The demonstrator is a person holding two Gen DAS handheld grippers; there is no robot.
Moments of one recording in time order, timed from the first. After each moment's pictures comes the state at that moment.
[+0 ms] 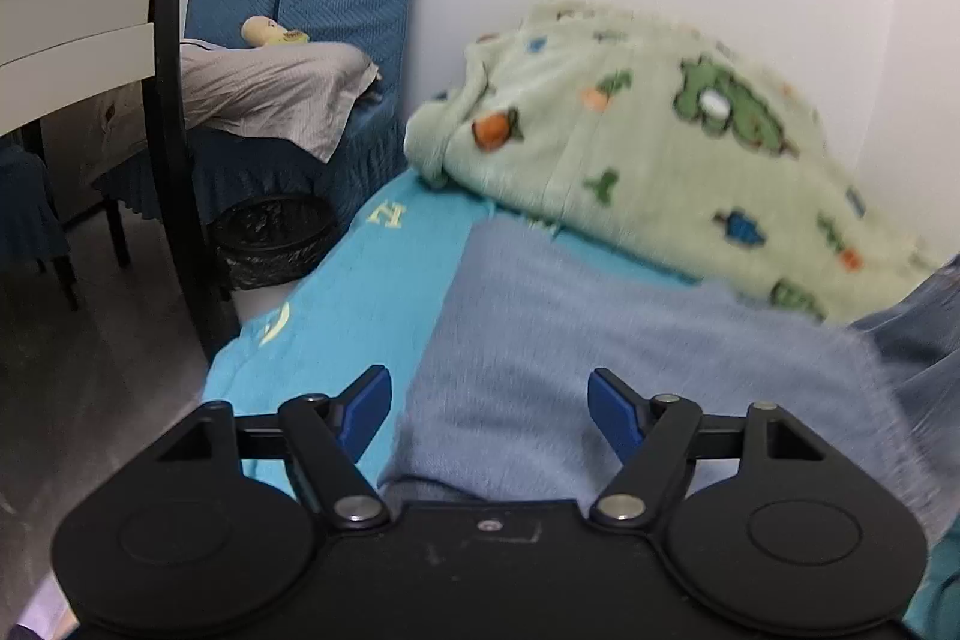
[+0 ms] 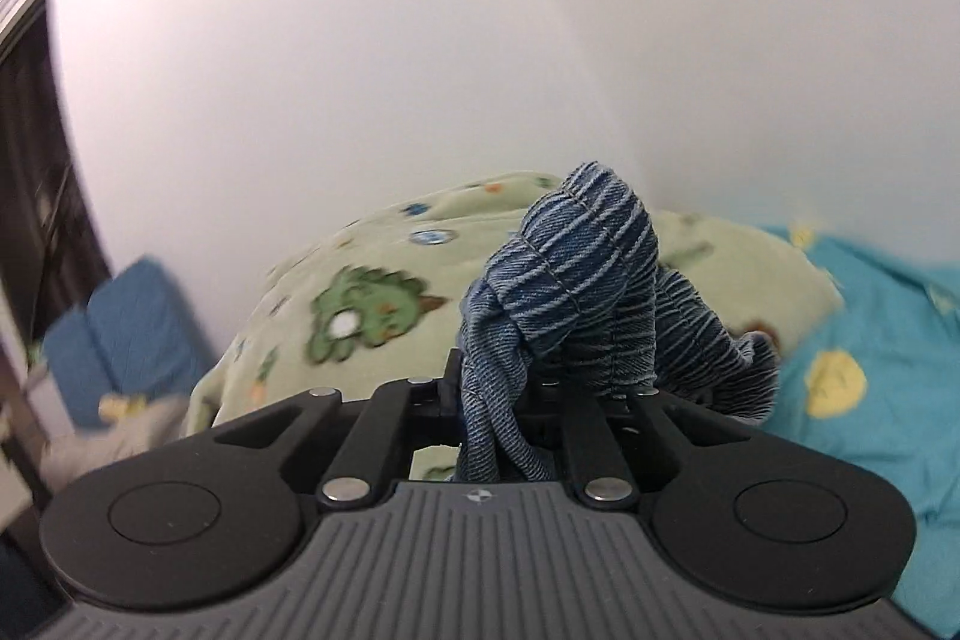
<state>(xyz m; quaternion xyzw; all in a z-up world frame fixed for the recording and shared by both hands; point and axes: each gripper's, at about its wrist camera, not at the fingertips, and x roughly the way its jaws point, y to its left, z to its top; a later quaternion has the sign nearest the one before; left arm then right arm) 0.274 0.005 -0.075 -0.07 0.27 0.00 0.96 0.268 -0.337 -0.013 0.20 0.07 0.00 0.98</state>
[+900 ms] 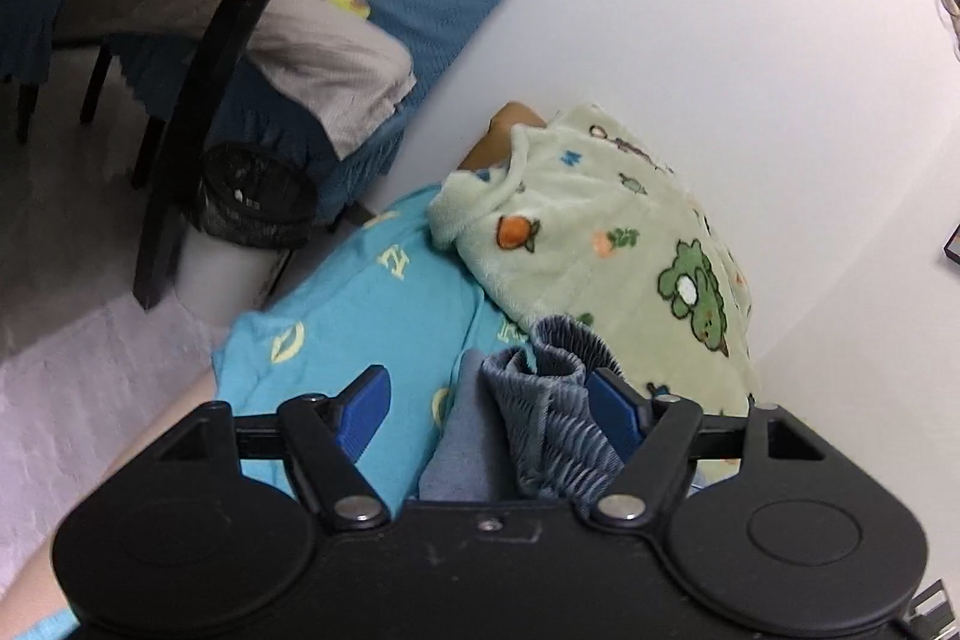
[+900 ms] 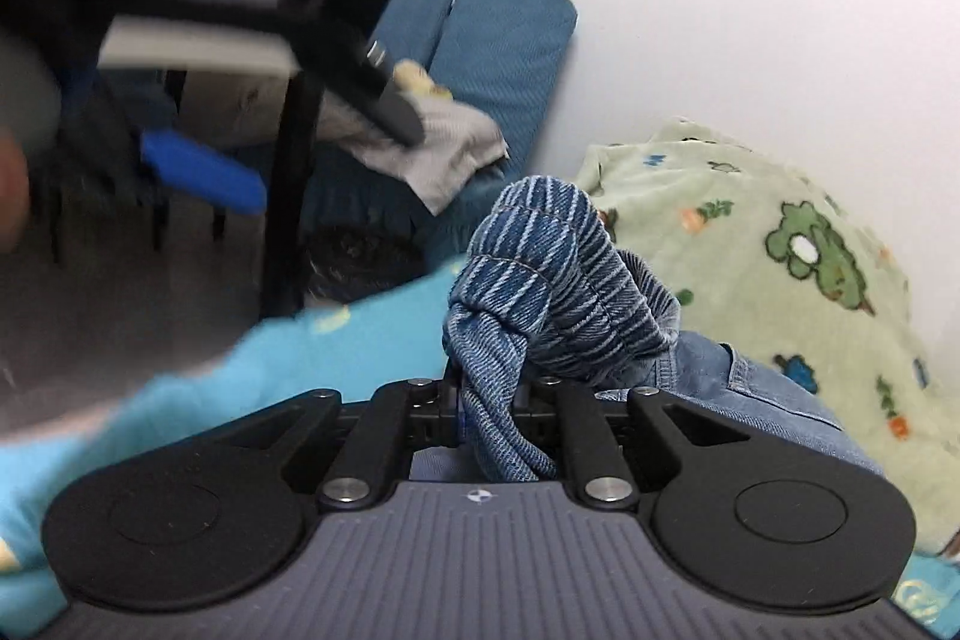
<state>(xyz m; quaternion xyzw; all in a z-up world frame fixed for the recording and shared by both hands) 0.263 0.133 -0.032 -0.30 0.23 -0.05 0.93 0.258 -0.028 -0.061 -0.15 0.16 0.19 0.96</state>
